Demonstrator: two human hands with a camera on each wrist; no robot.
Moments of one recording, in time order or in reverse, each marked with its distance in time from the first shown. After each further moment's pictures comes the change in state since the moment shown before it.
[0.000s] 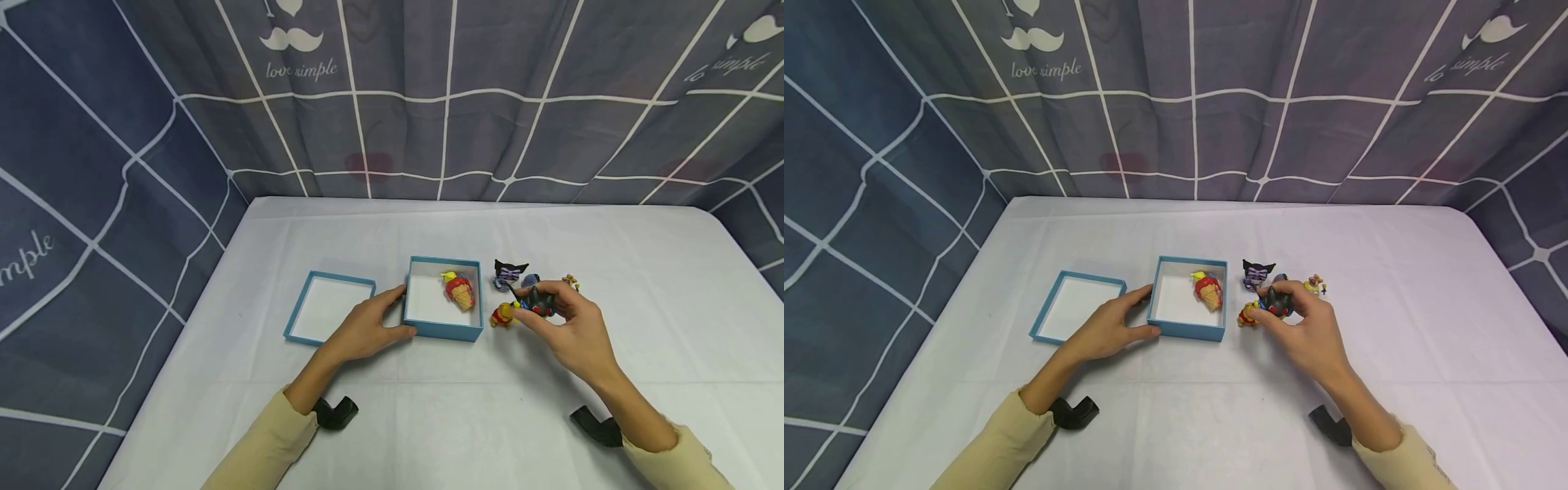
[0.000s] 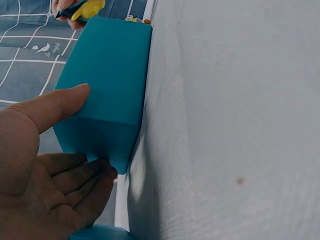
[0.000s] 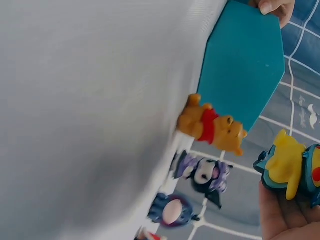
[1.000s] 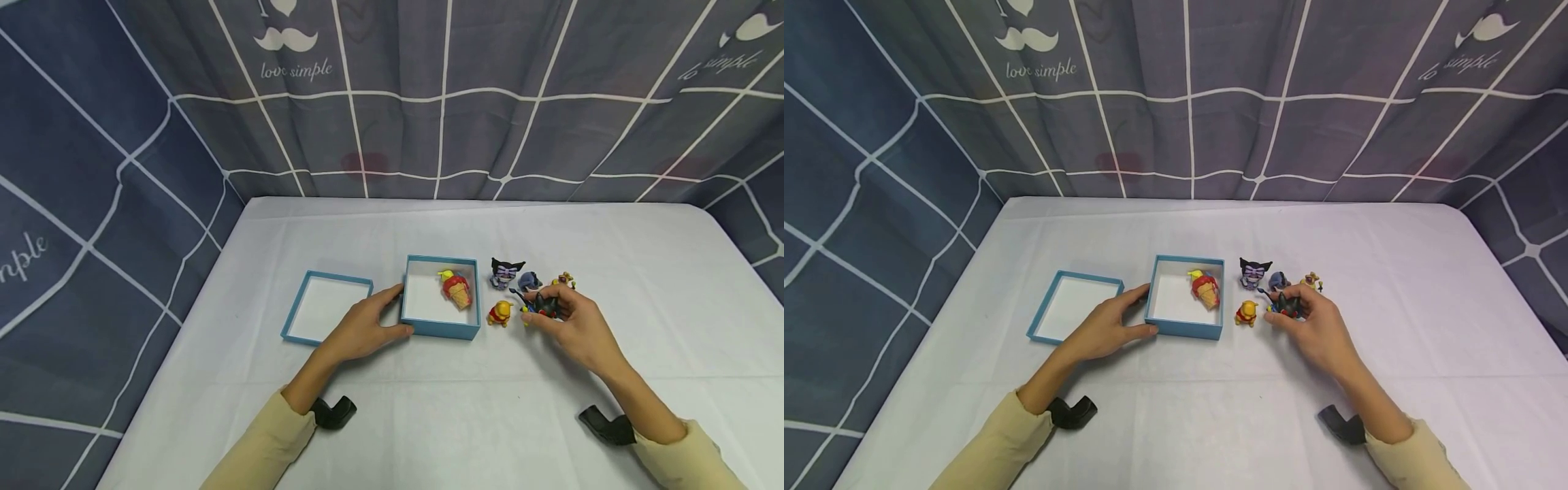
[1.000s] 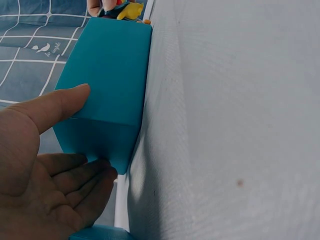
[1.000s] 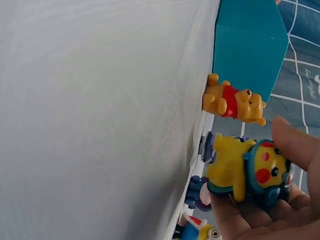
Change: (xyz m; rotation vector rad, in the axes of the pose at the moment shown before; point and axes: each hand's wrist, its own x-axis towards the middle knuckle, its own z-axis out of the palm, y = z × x) left_hand 0.001 0.002 0.000 -0.009 0.001 0.000; right_hand -0.002 0.031 -0.017 -0.079 -0.122 0.192
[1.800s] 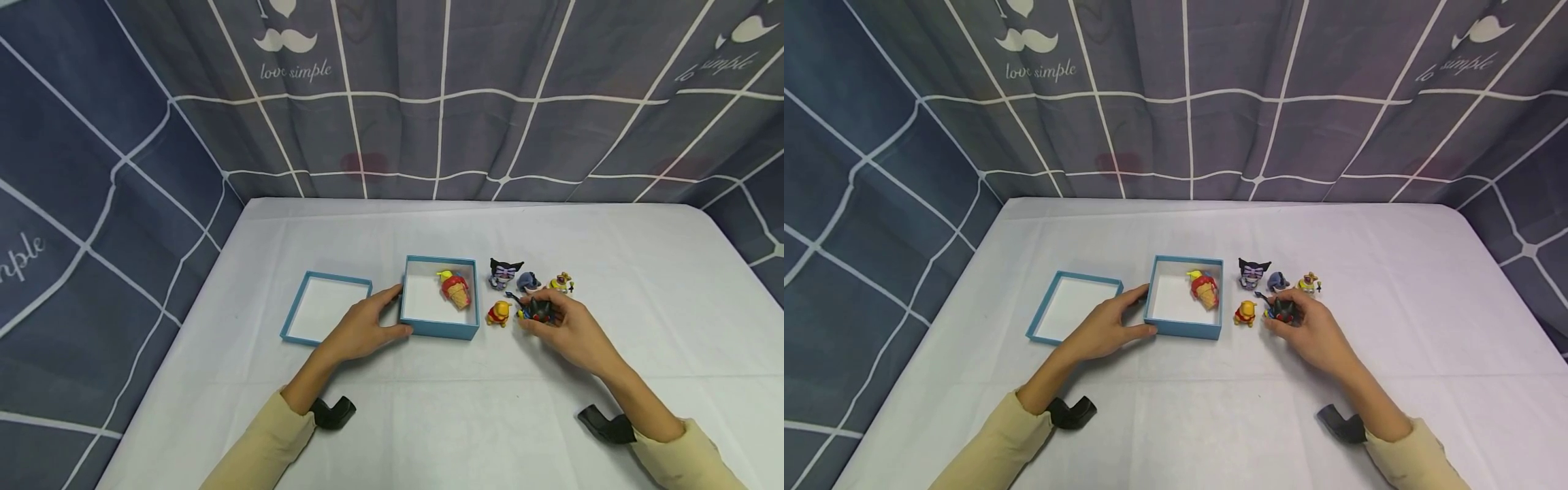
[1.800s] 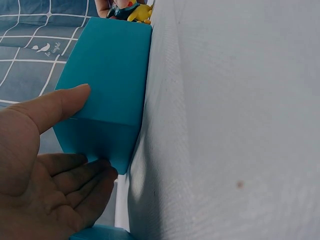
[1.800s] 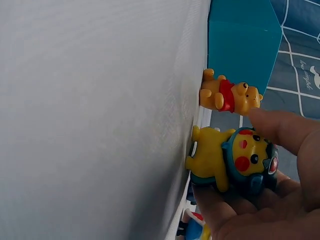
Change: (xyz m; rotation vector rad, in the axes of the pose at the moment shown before) left_hand -0.001 0.000 0.000 0.000 0.000 -0.006; right_hand 0.000 0.011 -0.002 -0.024 -0.158 0.046
